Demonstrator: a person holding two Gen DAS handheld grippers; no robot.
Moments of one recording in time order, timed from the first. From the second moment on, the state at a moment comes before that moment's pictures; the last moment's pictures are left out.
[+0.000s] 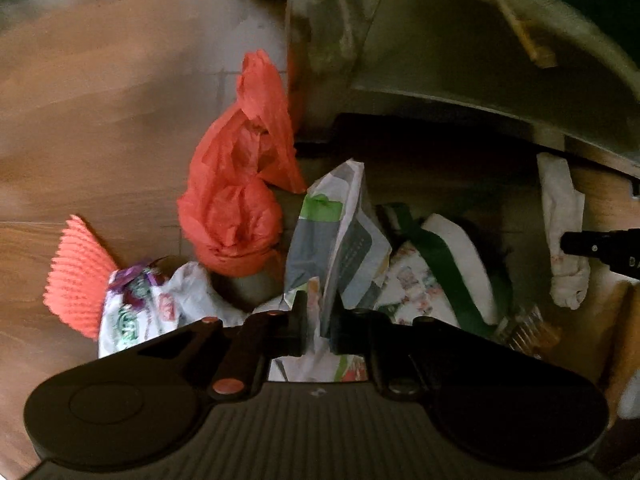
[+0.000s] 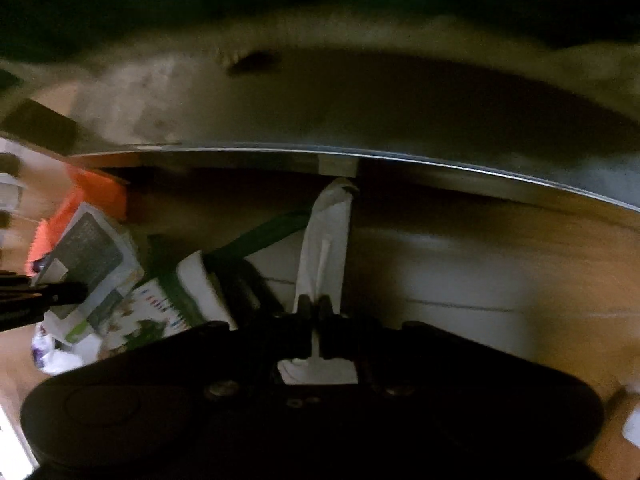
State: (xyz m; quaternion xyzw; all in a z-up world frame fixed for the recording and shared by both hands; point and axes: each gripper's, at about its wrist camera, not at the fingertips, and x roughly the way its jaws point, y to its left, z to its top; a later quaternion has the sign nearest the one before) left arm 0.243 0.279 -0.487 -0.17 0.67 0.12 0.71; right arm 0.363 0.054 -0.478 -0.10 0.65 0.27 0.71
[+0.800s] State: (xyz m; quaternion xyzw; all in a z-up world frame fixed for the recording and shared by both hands) left arm 0.229 0.159 -0.185 -0.08 0.59 0.00 0.81; right arm 0.287 -0.048 -0.170 -0.05 0.54 0.32 0.78
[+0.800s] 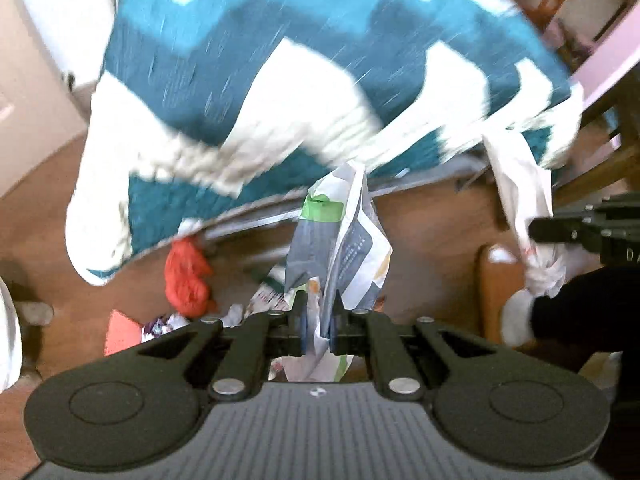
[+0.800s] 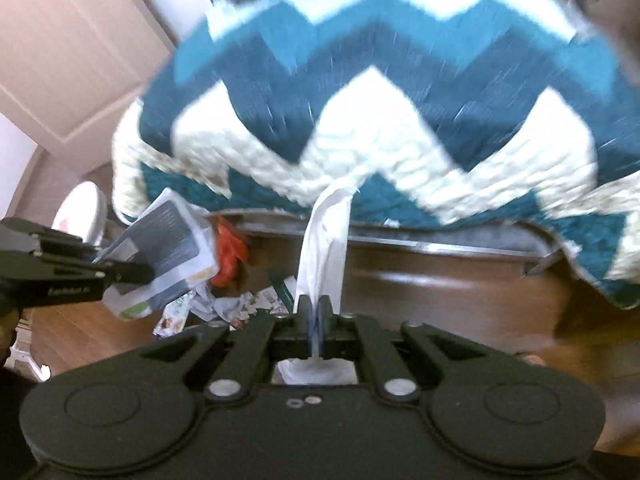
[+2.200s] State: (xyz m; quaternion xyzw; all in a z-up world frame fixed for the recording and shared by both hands) left arm 0.282 -0.319 0.198 0.05 0.27 -0.25 0.93; right arm 0.217 -0.475 0.177 0.01 0.24 0.07 0.97
